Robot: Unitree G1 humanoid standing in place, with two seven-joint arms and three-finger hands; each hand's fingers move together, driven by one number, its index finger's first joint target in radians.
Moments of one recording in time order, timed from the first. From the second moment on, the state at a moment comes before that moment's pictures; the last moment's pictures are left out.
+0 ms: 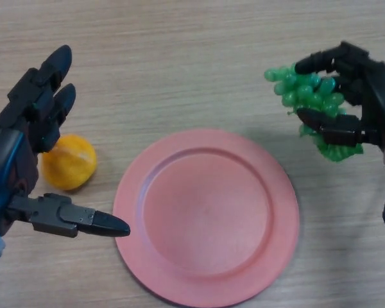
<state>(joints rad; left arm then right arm) 0.00 0.27 0.22 -0.69 -0.13 0.48 -0.30 -0.40 -0.30 -0.04 0.00 -0.04 0.20 0.12</state>
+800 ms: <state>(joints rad) -0.03 0.27 0.20 -0.65 -0.13 0.40 -0.23 -0.22 -0.19 0.26 -0.44 -0.12 0.53 0.19</state>
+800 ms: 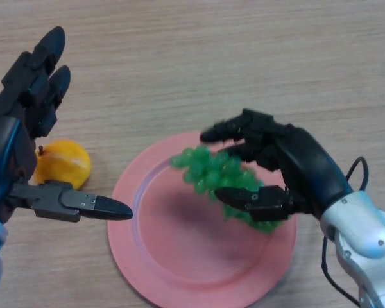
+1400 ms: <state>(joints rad) -0.03 0.26 0.17 -0.64 -0.13 0.39 -0.23 -0.21 -0.19 0.07 -0.53 0.01 0.51 0.15</state>
